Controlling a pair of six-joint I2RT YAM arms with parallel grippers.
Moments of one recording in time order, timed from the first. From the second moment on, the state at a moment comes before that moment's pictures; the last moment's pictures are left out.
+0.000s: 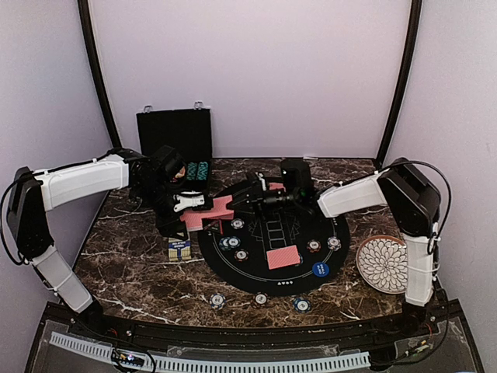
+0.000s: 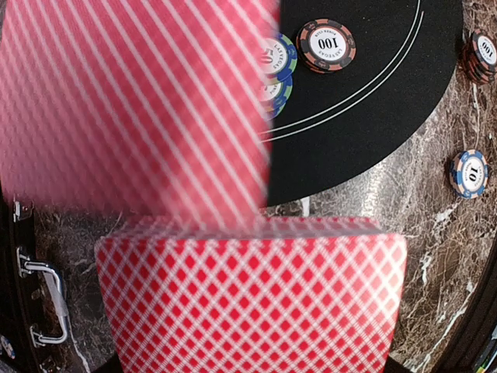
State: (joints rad) left arm -0.57 1.62 1.28 -0.95 0.17 0.73; right arm 0.77 2.07 1.26 0.57 -0.83 1.26
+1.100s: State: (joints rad) left arm -0.57 1.60 1.25 -0.94 0.16 0.73; right arm 0.42 2.46 2.08 -0.49 -0.55 0.63
